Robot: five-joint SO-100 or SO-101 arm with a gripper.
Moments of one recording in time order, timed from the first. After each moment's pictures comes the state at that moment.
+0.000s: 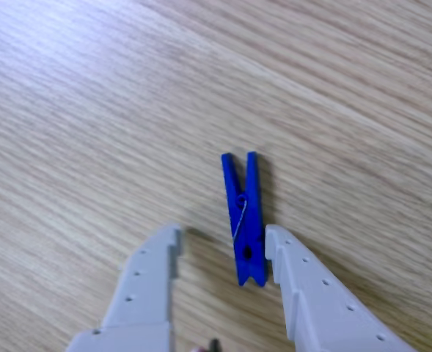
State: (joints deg) arm -46.4 59.8 78.3 58.5 -67.3
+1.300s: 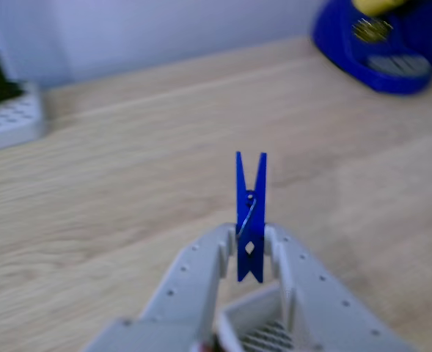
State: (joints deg) arm 31.6 103.2 145.1 -14.1 -91.4
